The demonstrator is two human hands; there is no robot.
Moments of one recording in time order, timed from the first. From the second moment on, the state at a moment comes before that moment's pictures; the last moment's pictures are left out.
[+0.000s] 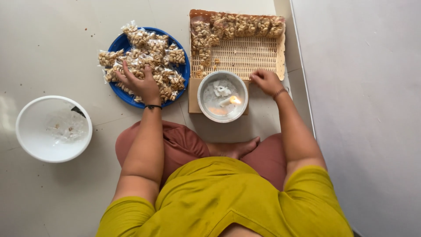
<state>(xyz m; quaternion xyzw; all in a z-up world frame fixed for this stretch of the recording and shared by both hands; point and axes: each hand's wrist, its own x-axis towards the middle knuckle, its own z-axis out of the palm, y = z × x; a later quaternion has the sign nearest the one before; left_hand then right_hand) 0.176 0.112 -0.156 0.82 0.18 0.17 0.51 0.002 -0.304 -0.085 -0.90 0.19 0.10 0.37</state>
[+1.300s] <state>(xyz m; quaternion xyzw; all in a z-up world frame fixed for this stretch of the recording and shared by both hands) 0.167 0.120 -0.113 0.78 0.14 0.16 0.59 0.084 -0.294 -0.099 -0.70 0.27 -0.06 0.66</state>
